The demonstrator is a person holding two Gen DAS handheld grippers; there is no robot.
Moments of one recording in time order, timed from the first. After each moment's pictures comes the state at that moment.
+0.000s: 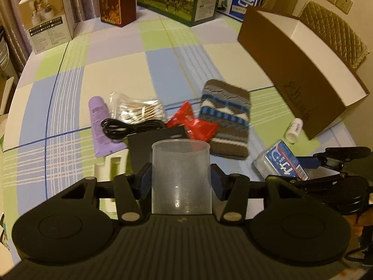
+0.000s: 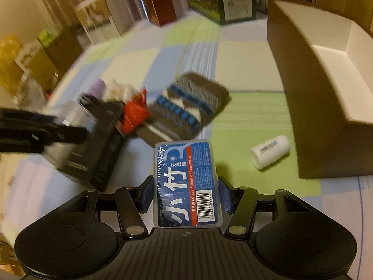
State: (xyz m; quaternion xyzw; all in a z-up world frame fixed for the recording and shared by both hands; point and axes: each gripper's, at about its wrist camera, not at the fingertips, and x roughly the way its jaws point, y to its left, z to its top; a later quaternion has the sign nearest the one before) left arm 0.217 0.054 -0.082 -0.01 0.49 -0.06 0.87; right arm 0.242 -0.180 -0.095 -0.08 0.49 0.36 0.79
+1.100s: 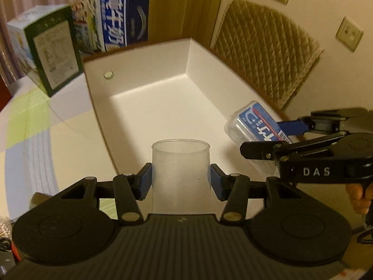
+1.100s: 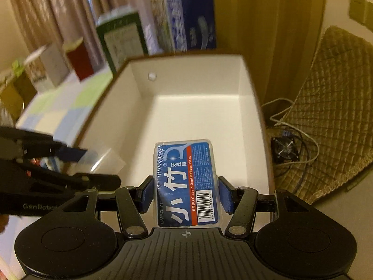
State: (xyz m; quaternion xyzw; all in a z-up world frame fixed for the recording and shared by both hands) left arm 0.366 -0.233 -0.058 0.03 0.46 -0.18 0.87; right arm 0.437 -0.364 -0.038 -0.11 0.44 0.32 0.83
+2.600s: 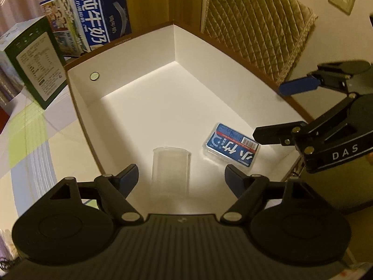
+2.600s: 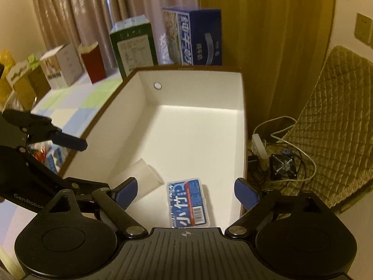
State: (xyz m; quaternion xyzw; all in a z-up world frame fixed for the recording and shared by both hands) left arm 0.362 -0.259 -0.058 0.10 0.47 -0.18 0.86; right arm 0.435 -0.396 -0.013 -0.11 0.40 0.36 0.84
